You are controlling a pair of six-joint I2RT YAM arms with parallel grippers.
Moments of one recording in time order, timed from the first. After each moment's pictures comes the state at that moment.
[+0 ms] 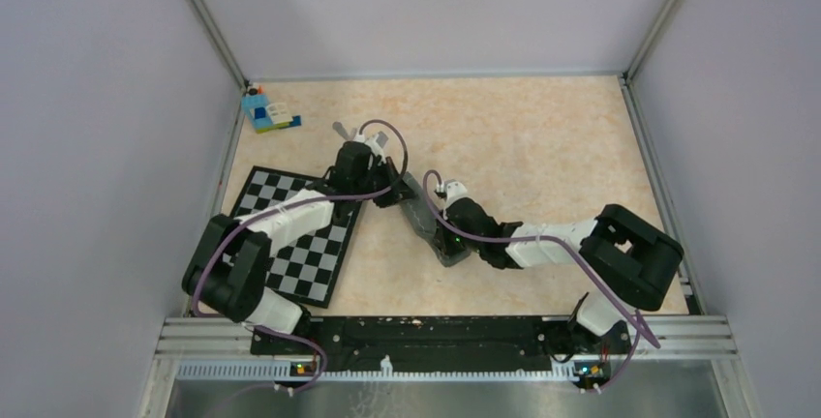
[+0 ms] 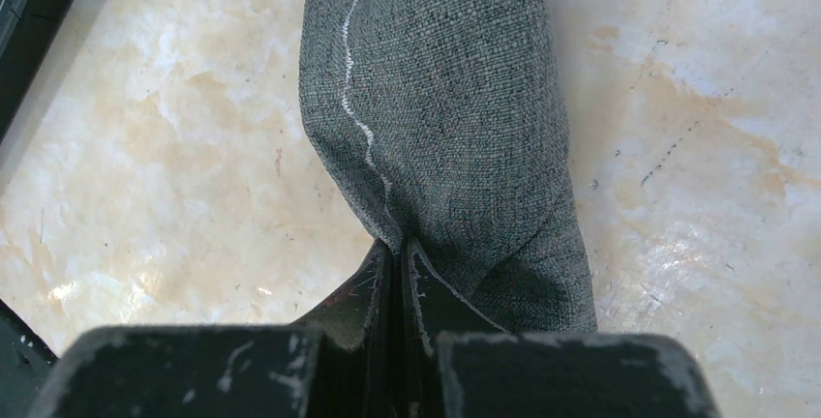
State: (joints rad) left arm -0.48 1.44 0.77 0.06 0.41 -0.78; right arm 0.94 1.58 0.63 0.25 0.09 0.50
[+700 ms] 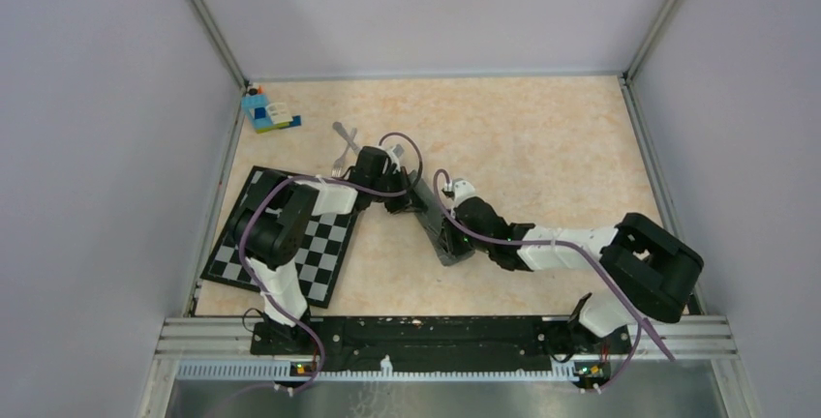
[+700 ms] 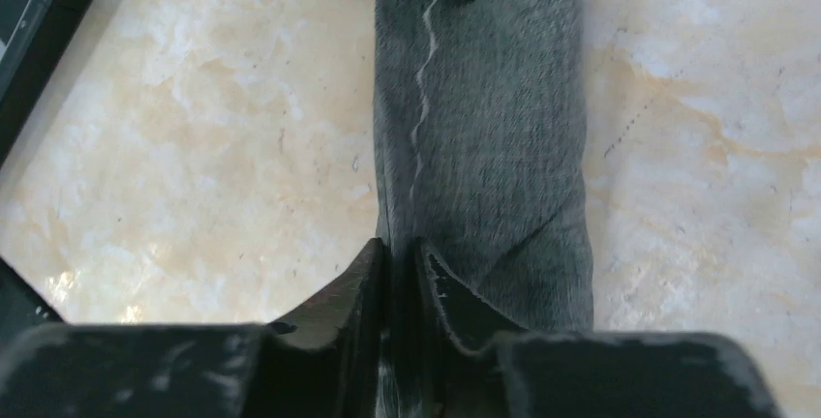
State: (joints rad) left arm -0.46 1.84 0.86 0.21 0.52 -0.74; right arm 0.93 1.49 0.59 0.22 0.08 0.49
